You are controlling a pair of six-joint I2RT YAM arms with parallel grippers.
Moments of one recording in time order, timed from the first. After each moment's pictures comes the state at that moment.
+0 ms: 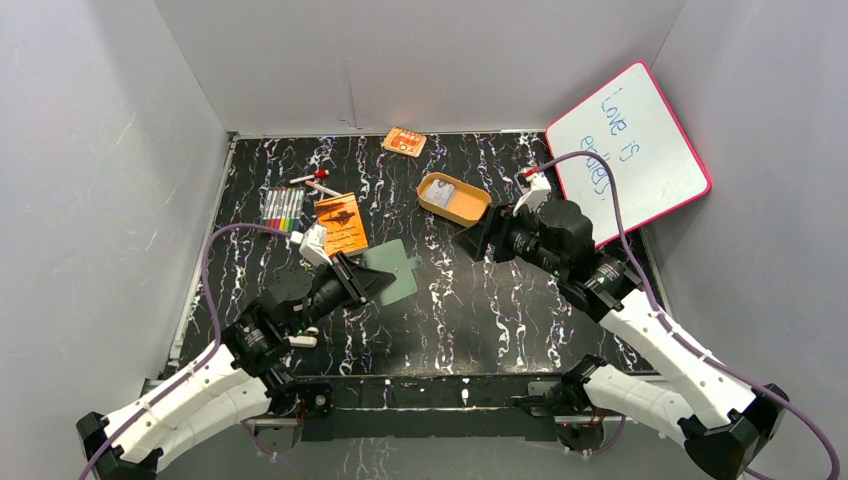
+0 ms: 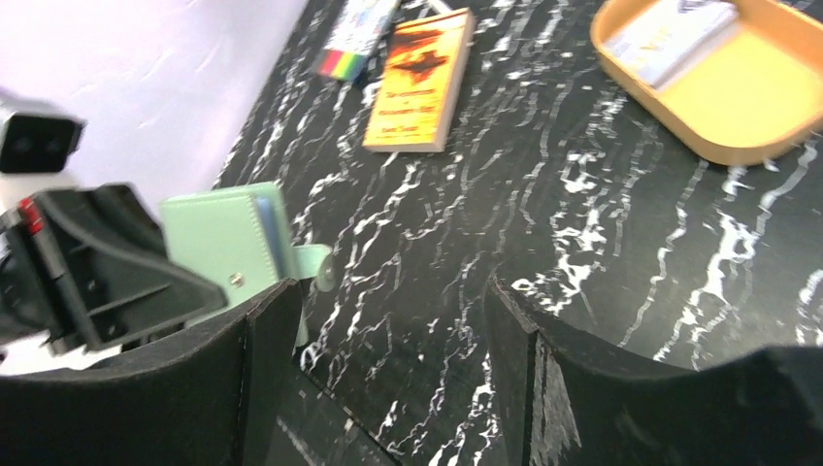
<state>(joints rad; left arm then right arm) -0.85 0.59 0.54 -0.17 -0.08 -1.03 0.70 0.91 0.93 -0.33 -0.08 0.57</state>
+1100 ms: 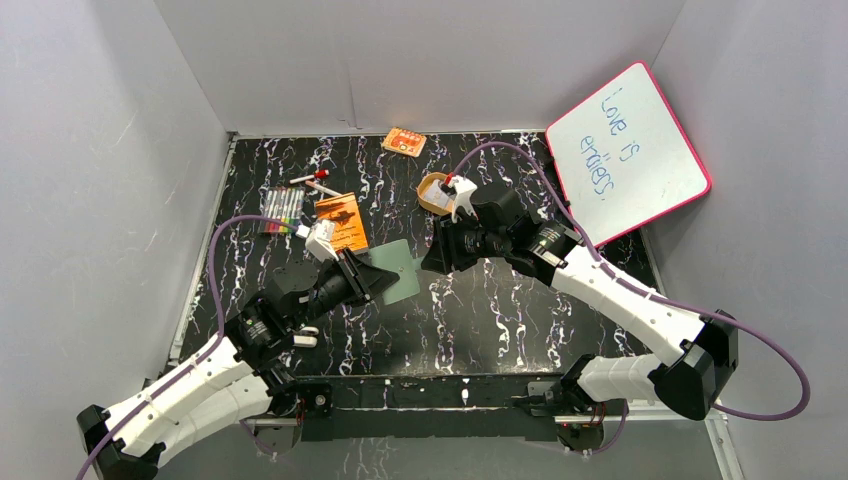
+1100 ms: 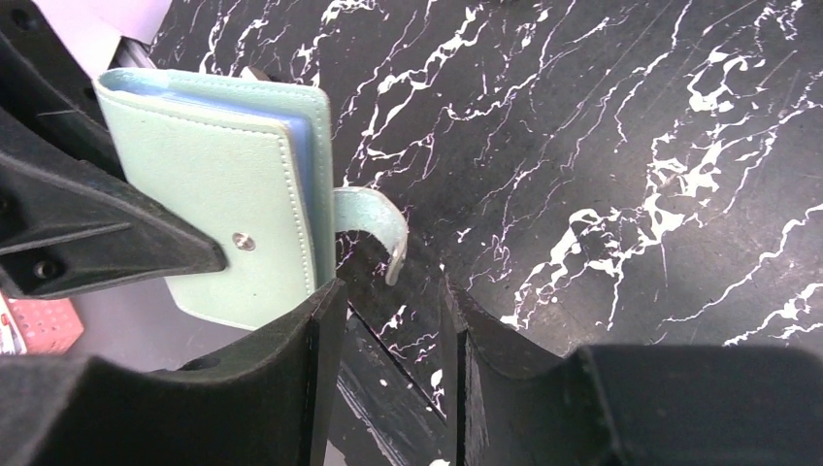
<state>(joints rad) -0.85 0.66 0.60 -0.20 -0.04 -0.99 0.84 1.25 1.16 -0.52 -0.28 0.43</state>
